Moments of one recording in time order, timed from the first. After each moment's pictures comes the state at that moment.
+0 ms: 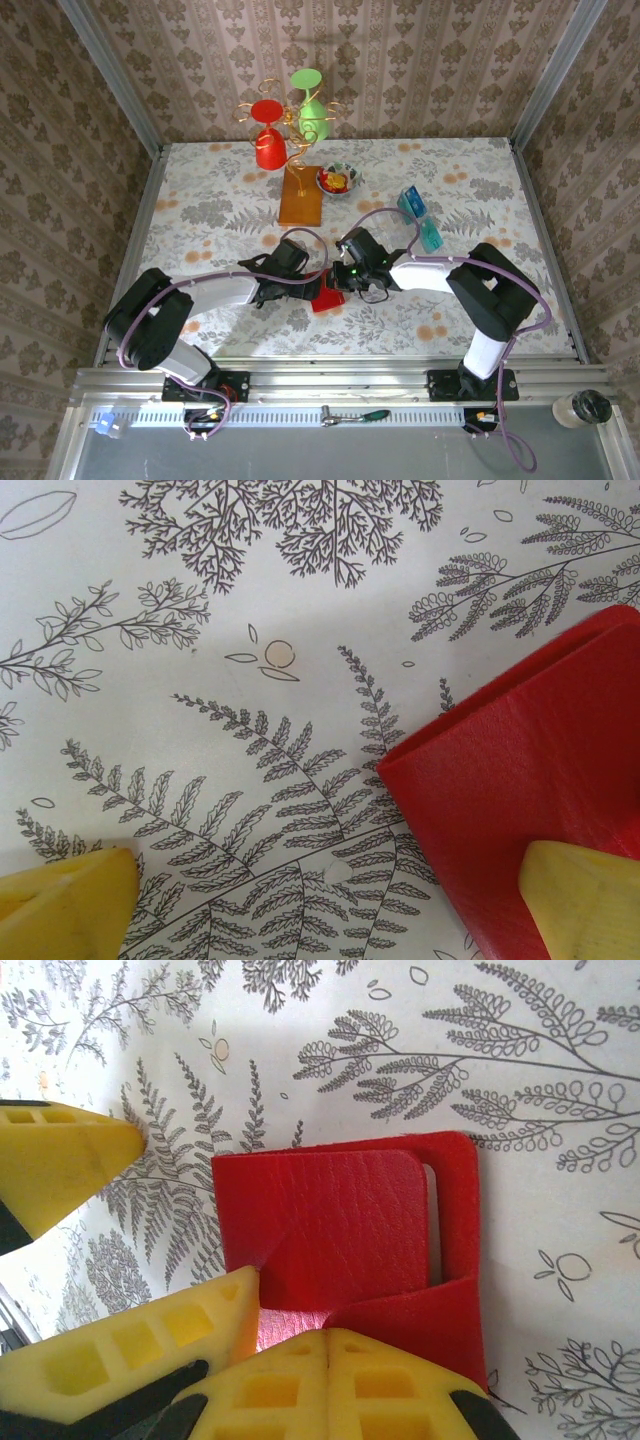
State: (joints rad) left arm -0.79 1.51 0.69 -0.24 -0.10 -0.45; right arm 0.71 1.74 0.85 -0.01 -0.34 0.77
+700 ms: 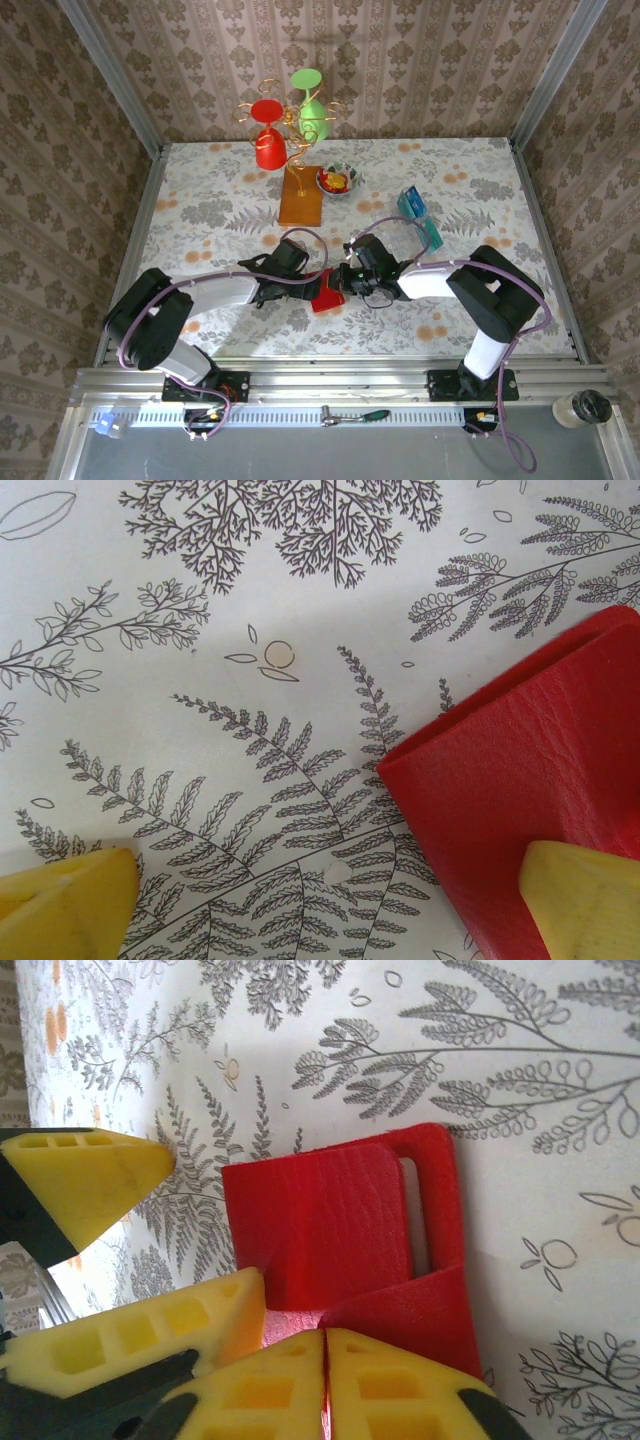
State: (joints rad) left arm -0.79 1.51 0.69 -0.24 -0.10 -0.45; right arm 0.68 1.72 0.72 0.21 -0.37 0.88
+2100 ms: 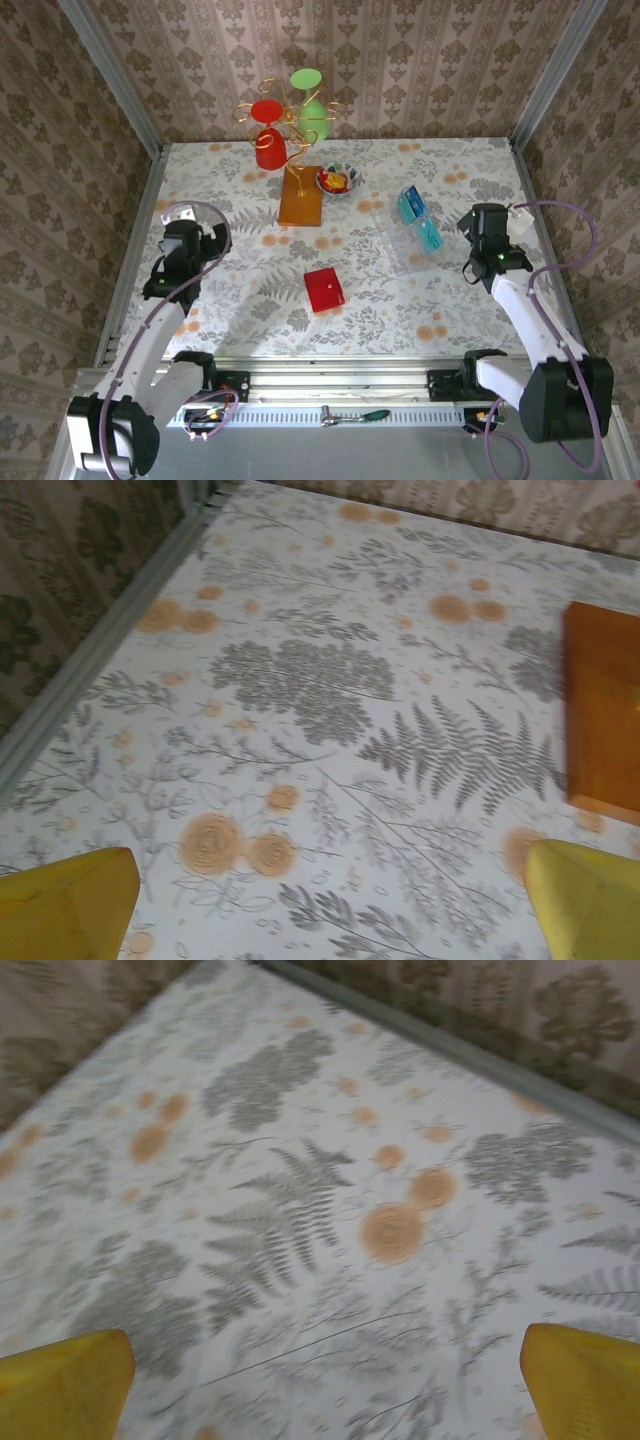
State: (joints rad) left arm -0.15 0.89 0.60 -0.25 -0.25 -0.25; right arm -0.01 1.11 0.71 -0.37 0.53 0.73
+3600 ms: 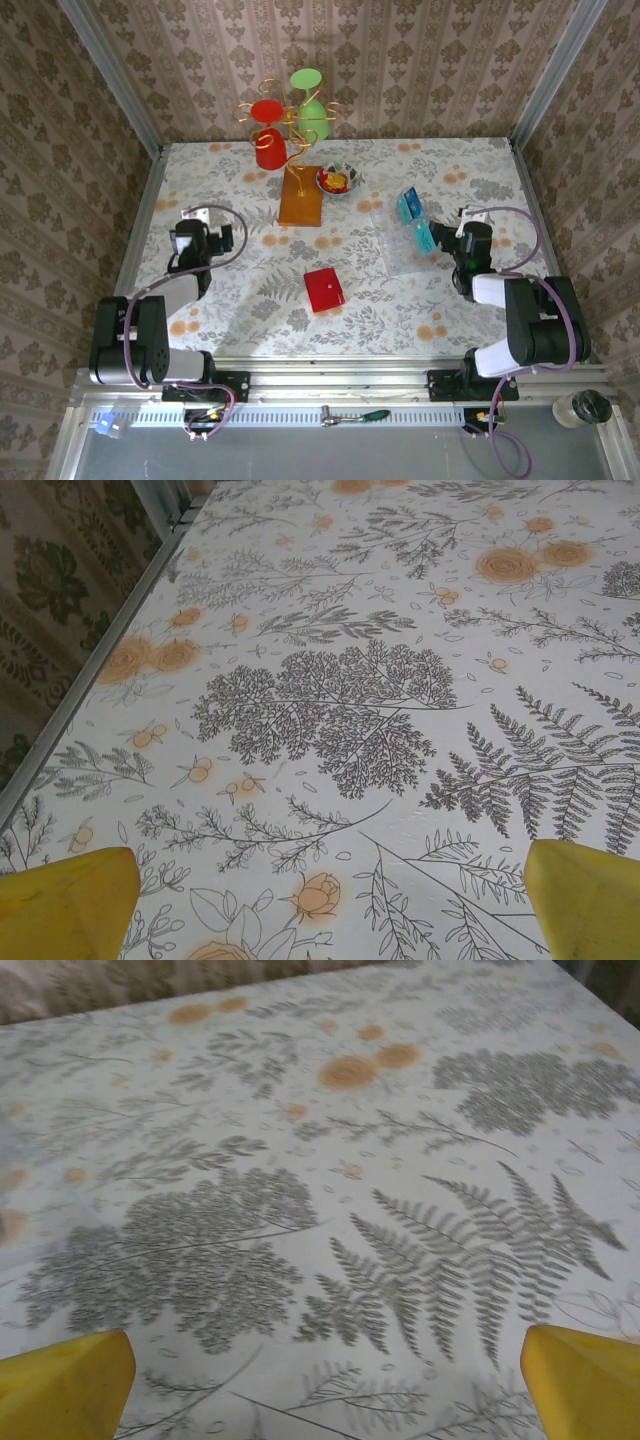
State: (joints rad) left arm -0.06 1.36 0.47 0.42 -0.18 0.04; right arm -0.02 1.48 0.39 0.69 0.12 0.13
